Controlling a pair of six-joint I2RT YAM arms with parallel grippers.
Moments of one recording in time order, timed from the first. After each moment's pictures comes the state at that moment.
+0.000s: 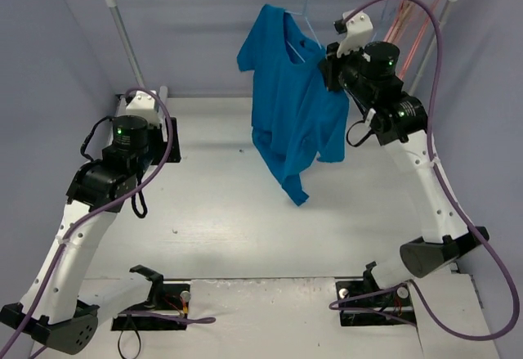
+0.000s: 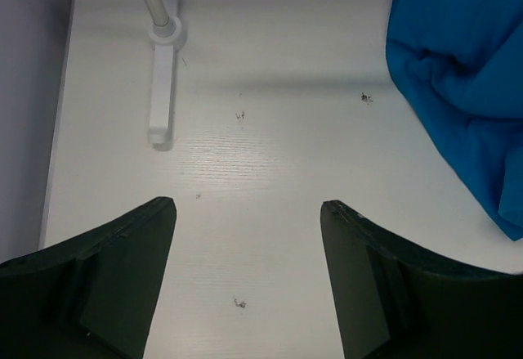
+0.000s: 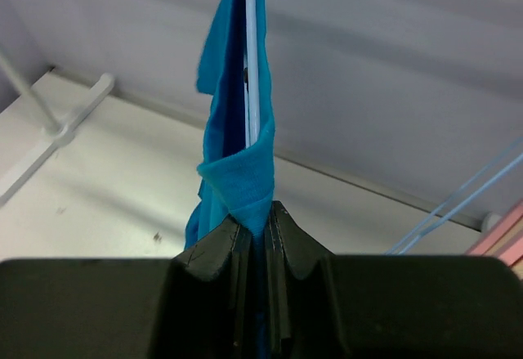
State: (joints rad) left arm -0.37 1.02 1.39 -0.86 -0.31 -0.18; right arm 0.39 1.47 1.84 -0.51 -0.03 -0.06
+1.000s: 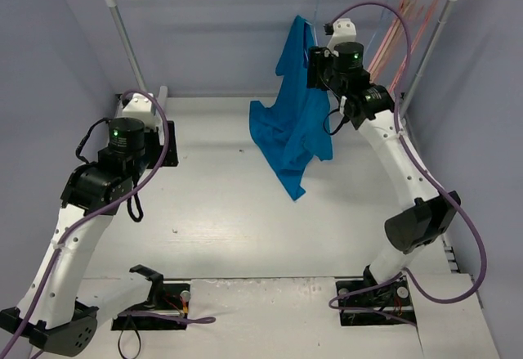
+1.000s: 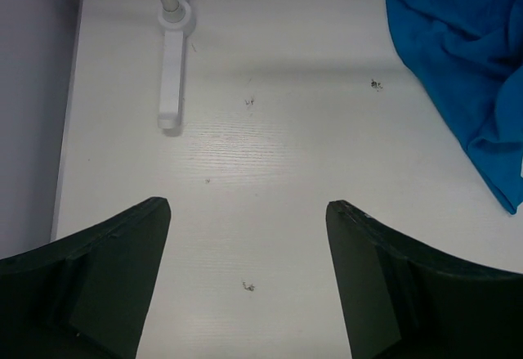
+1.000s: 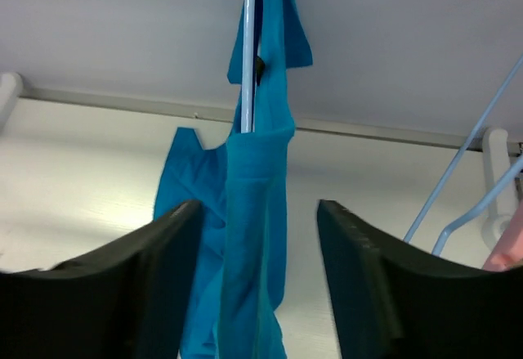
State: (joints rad) left arm -0.37 1.01 1.42 -0.92 -0.32 -0.18; right arm 0.37 1.69 1.86 -0.45 0.21 0.09
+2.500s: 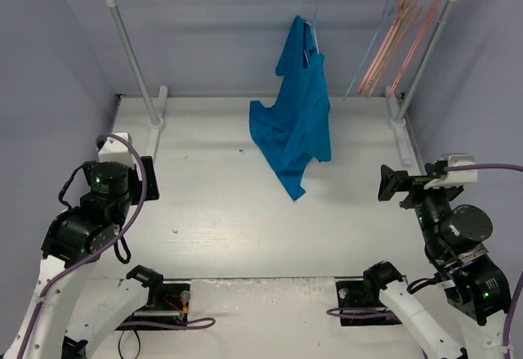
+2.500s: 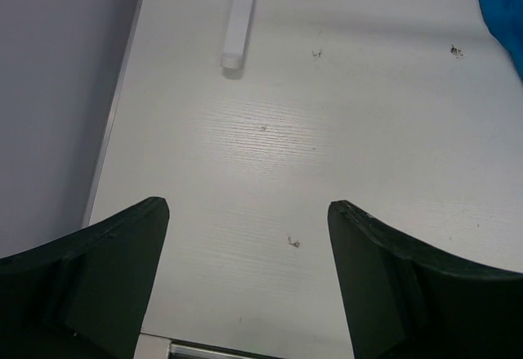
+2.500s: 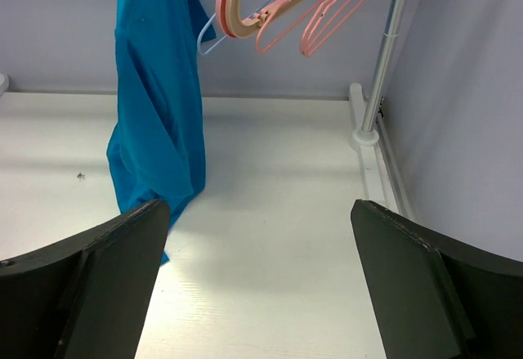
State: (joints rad) left arm -0.37 0.73 1.19 -1.02 -0.47 -0.22; right arm 0.37 0.44 1.09 -0.66 0.33 0.01
